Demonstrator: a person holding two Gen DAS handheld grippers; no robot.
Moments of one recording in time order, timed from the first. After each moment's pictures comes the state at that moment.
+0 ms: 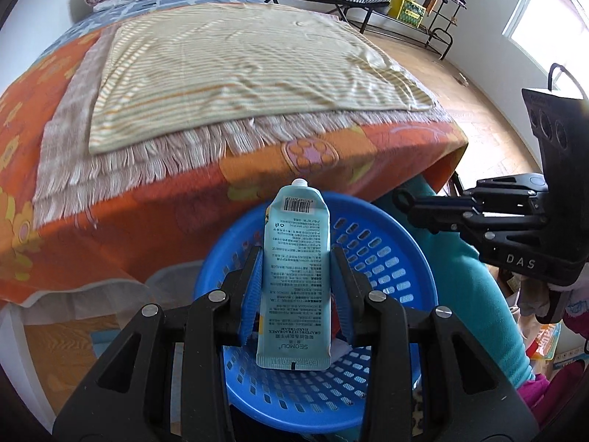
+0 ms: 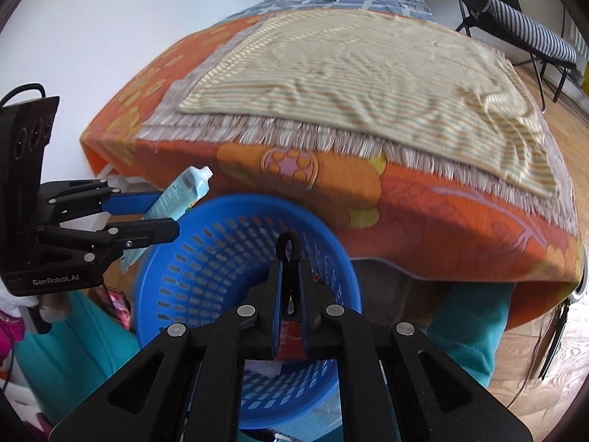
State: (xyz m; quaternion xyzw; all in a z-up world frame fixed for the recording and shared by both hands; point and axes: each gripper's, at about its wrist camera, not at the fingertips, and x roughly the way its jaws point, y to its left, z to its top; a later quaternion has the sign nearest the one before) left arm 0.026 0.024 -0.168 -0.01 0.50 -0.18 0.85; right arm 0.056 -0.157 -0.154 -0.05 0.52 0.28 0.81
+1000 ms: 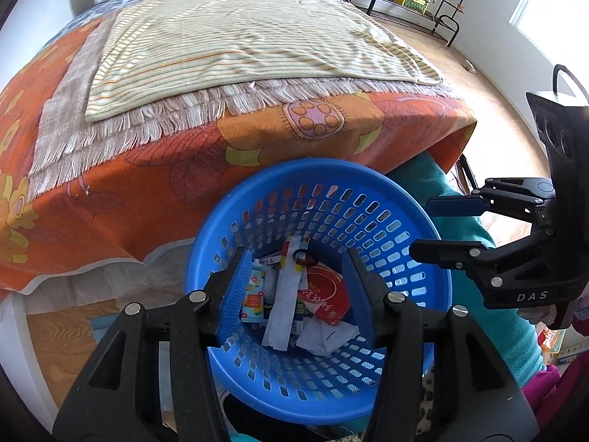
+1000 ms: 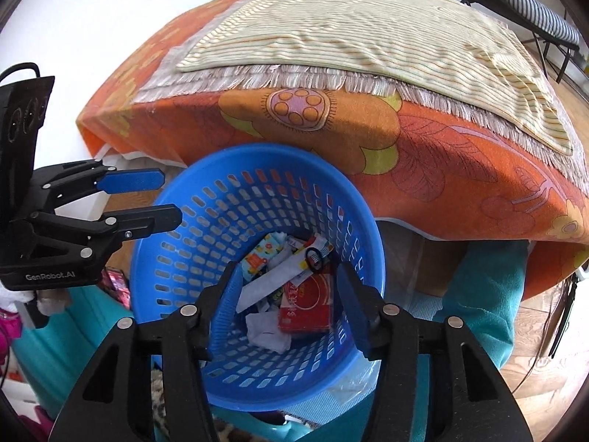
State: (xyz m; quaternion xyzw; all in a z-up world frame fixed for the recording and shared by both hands) left arm 0.015 0.021 -0.189 0.00 0.53 -0.17 0.83; right arm 0.036 -0.151 -0.183 -0.05 0.56 0.27 0.78
